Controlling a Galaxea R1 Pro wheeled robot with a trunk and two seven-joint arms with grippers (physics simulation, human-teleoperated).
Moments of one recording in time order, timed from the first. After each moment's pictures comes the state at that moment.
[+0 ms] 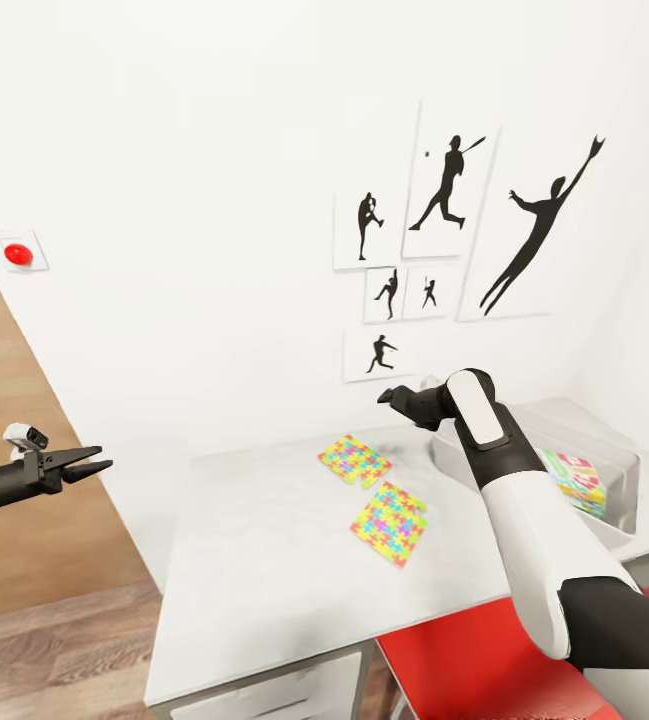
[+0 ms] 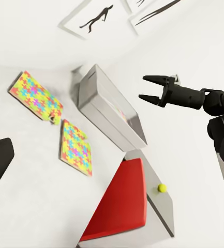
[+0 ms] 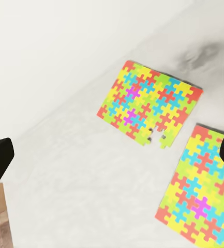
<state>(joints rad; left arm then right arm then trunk) -0.81 0.67 0.05 -0.60 0.41 0.78 -1.57 -1.06 0.04 0.03 -0.92 -0.97 0.92 -0.60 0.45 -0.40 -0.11</state>
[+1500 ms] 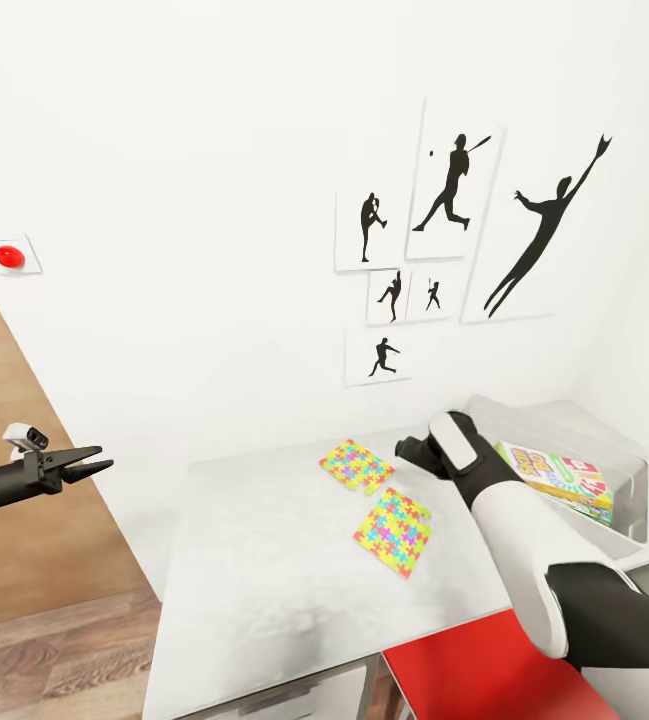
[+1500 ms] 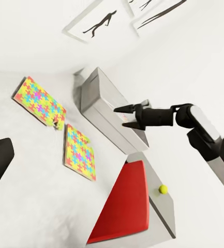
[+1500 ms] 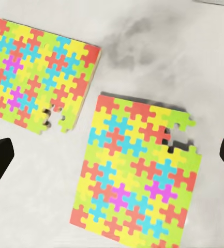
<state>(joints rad) -0.81 0.67 0.05 -0.60 0.41 0.78 -1.57 -1.07 0.04 0.03 -0.56 -0.80 0.75 -0.64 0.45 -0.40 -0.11</state>
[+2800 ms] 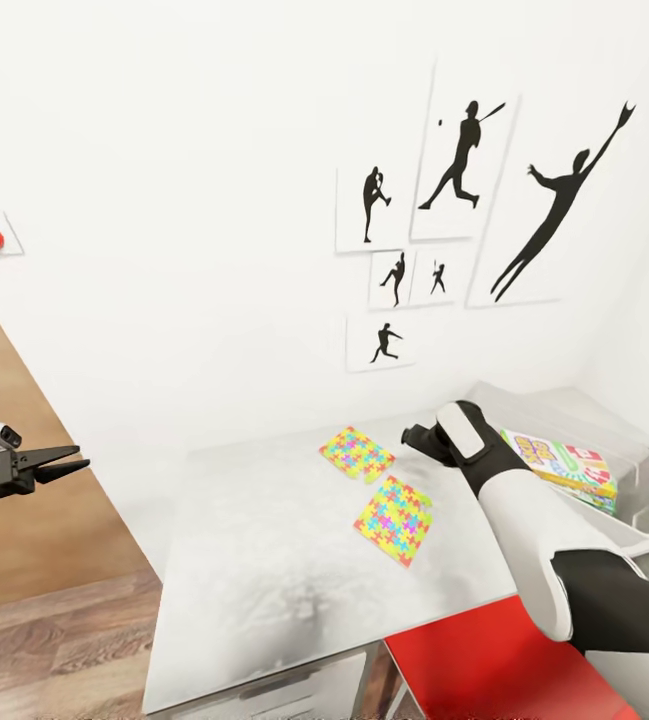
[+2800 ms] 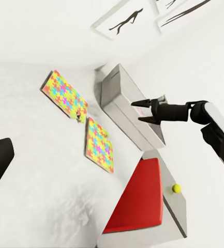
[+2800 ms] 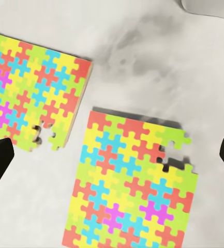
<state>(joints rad) -0.81 0.74 0.05 -0.60 0.41 0.78 -1.57 -1.11 0.02 0.03 -0.54 -0.78 0.74 -0.61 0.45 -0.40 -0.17</state>
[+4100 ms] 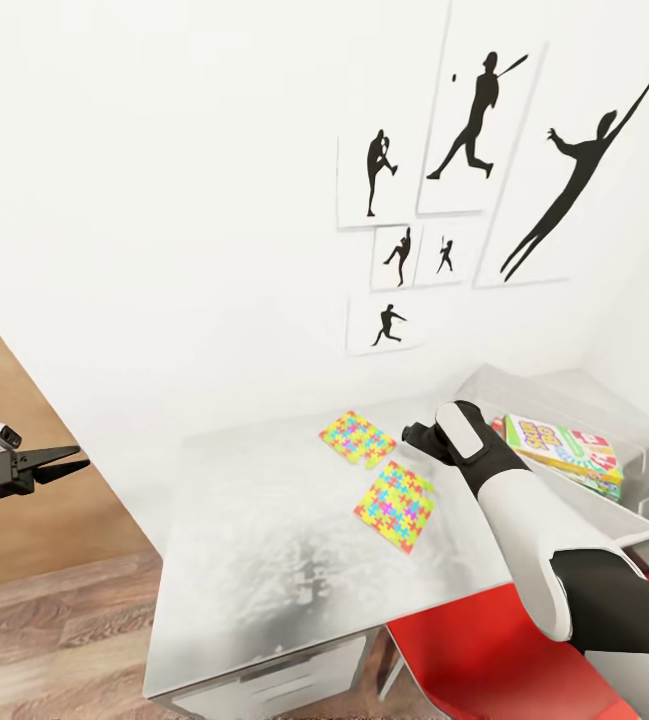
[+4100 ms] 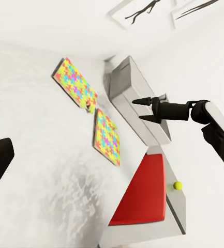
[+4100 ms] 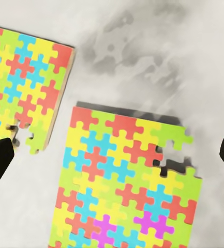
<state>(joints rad) -0.81 0.74 0.04 -0.60 0.40 0.78 -1.57 -1.11 0.02 0.03 -0.54 -0.78 0.70 -0.61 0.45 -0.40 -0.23</state>
